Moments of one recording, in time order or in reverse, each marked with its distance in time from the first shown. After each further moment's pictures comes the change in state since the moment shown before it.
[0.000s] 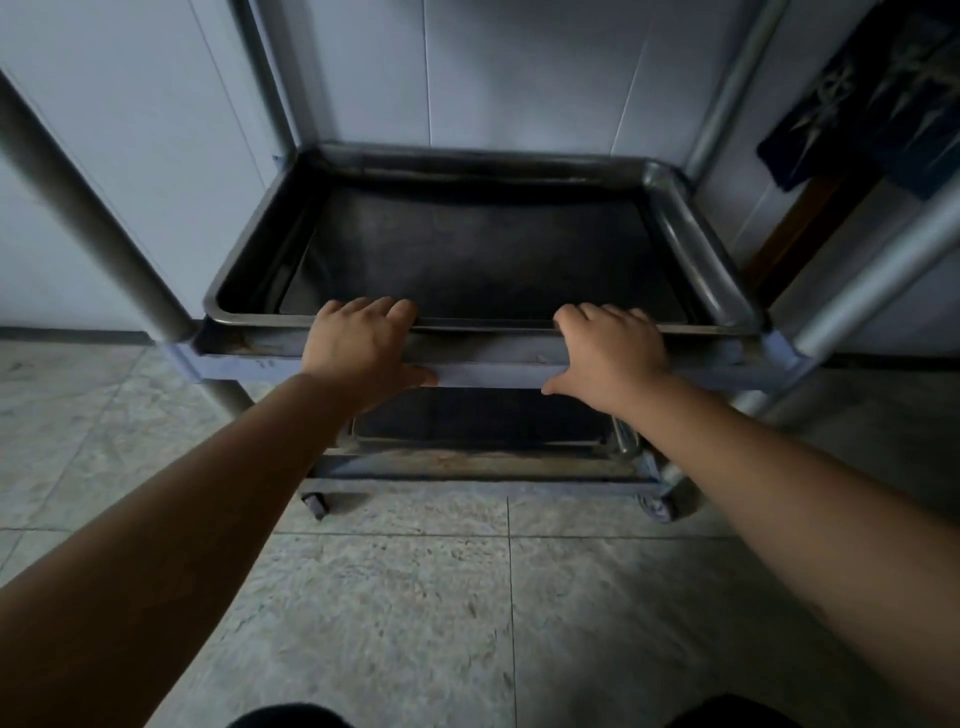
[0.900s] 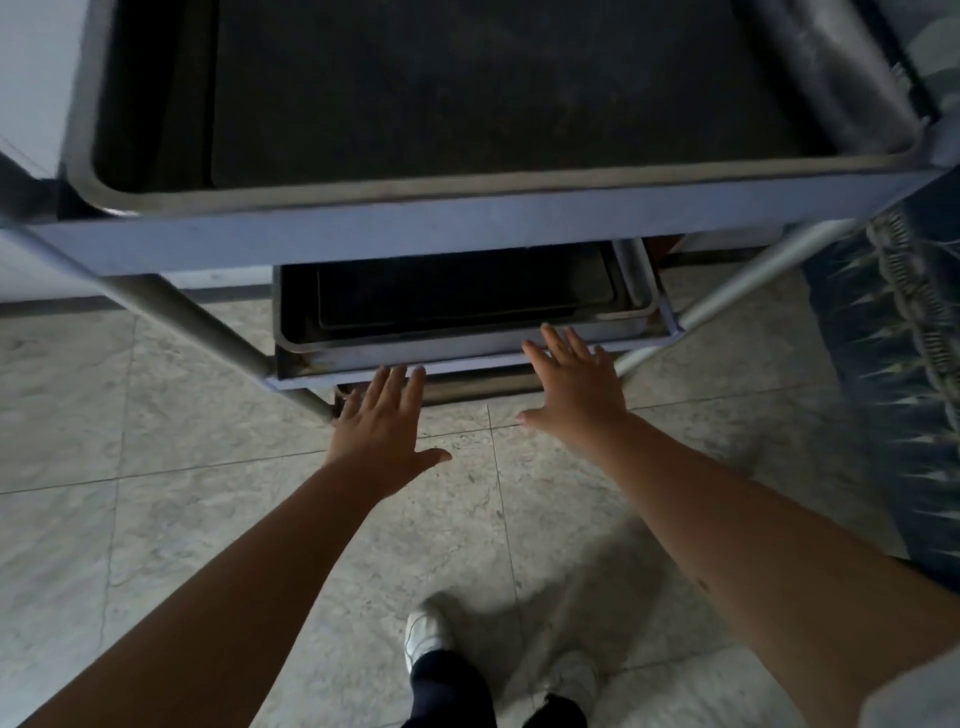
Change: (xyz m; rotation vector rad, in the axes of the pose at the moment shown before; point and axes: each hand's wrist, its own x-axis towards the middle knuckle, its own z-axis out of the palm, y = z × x) left_hand -0.069 -0.014 -0.158 -0.278 -0.642 0.071; right_hand -0.040 -0.051 -0.145 0.136 -0.576 0.197
